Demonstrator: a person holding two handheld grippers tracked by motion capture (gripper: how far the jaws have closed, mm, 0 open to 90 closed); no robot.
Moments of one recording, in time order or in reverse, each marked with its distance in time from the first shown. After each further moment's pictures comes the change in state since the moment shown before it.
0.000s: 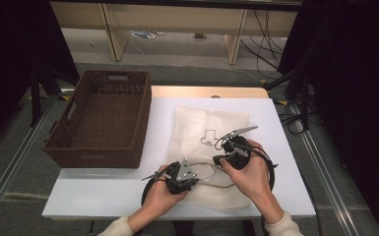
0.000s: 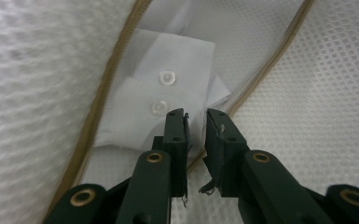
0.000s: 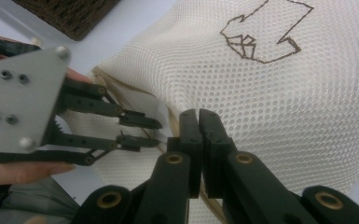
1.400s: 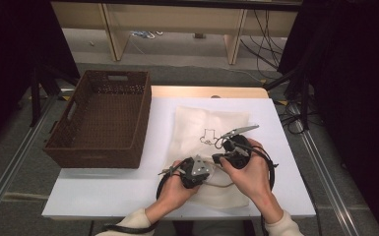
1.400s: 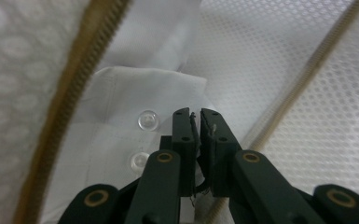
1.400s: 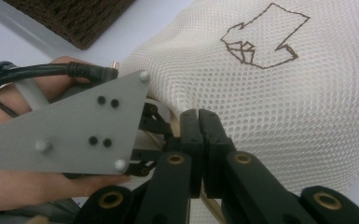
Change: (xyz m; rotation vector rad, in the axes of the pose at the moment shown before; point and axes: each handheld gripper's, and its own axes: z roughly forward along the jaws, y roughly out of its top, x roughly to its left) left arm -0.001 0.019 0.034 -0.016 0.014 -0.005; right arm 0.003 0.002 -0.003 -0.036 0.002 0.014
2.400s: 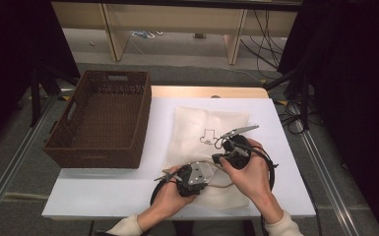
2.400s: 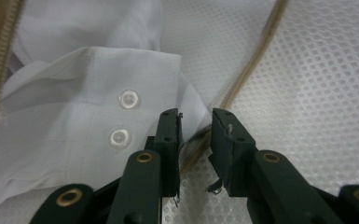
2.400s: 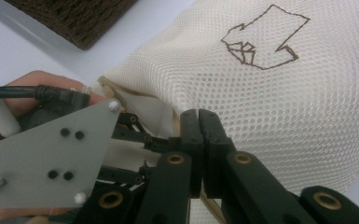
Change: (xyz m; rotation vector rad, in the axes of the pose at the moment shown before) left arm -0.011 -0.009 -0.018 0.050 -0.042 0.075; right arm 0.000 0.000 -0.001 -0.001 -0.004 -0.020
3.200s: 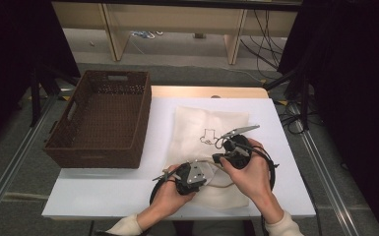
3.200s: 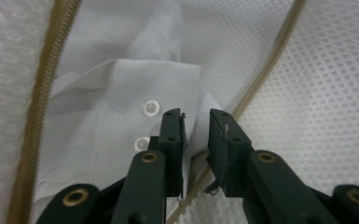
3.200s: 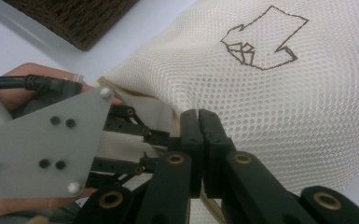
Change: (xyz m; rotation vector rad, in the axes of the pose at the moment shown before) left arm 0.003 0.001 -0.007 -0.010 0.026 0.027; right arm 0.000 0.000 -0.002 0.000 0.000 0.007
